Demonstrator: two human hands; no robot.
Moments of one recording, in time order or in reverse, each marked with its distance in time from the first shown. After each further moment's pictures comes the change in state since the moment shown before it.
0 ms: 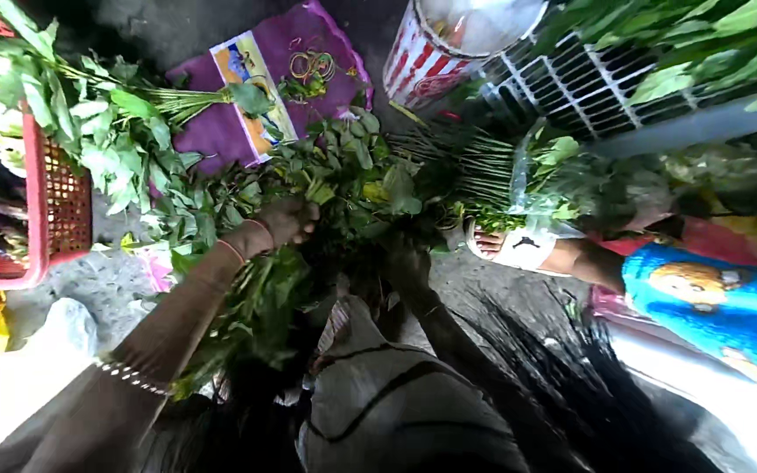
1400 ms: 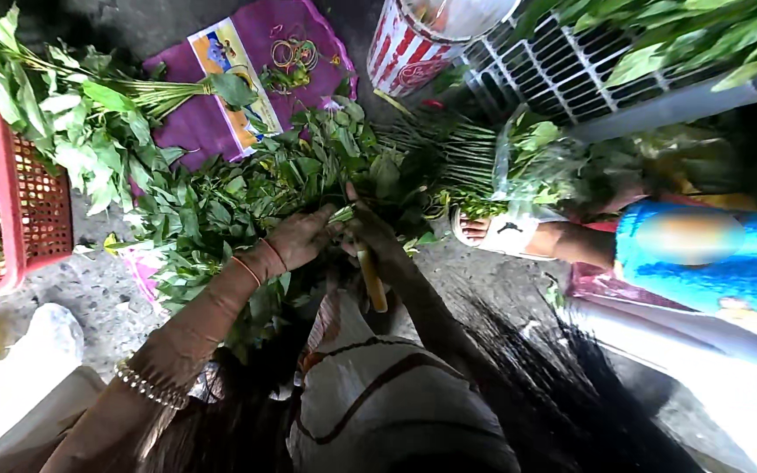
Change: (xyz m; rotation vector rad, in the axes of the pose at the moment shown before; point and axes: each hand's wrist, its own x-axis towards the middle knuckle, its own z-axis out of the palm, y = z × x) left_hand 0.004 -0.002 0.047 0.315 0.026 0.344; right_hand -0.021 -0.046 -0.053 1.432 -0.402 -0.381
